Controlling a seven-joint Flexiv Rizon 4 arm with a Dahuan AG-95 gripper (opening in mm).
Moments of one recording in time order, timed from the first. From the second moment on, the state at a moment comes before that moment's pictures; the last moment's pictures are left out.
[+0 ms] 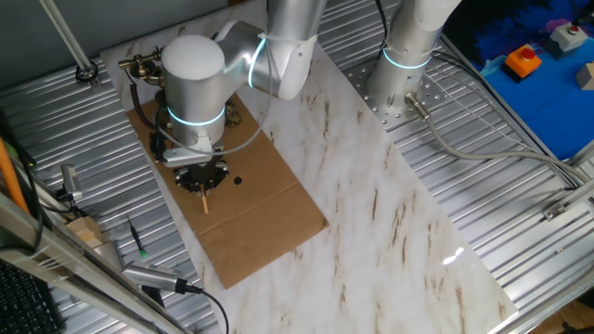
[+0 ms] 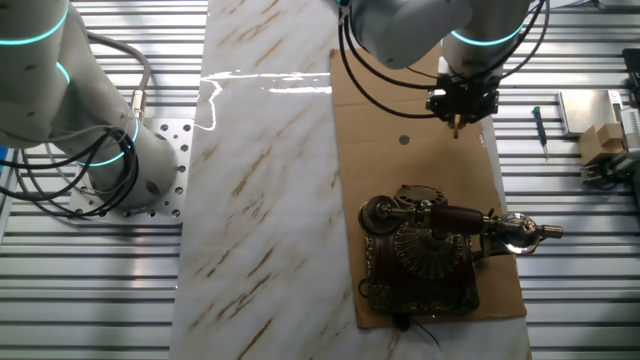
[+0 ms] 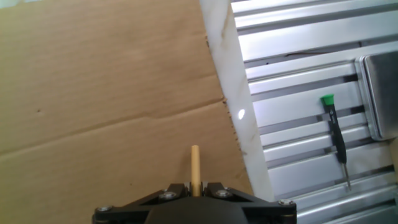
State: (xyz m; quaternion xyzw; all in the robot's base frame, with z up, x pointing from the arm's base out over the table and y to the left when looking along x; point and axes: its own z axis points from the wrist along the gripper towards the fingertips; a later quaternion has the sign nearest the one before) arm 0.621 0.079 0.047 -0.64 0.76 -0.04 0.08
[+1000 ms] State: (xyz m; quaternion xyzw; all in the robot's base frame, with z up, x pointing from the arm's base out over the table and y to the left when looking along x) arm 0.625 0.080 0.042 -0.66 0.74 -0.04 0.08
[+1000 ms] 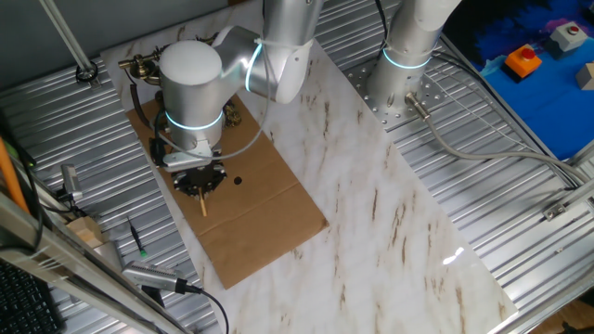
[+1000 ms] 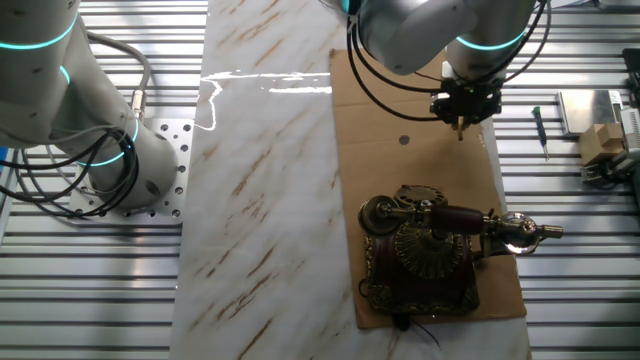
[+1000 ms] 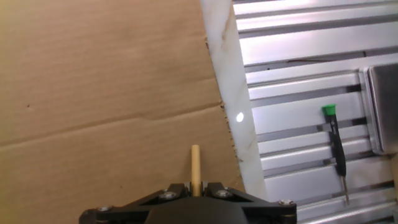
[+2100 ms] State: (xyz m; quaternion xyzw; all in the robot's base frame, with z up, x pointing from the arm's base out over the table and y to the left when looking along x) arm 0.622 0.079 0.052 -0.64 0.76 -0.04 0.07
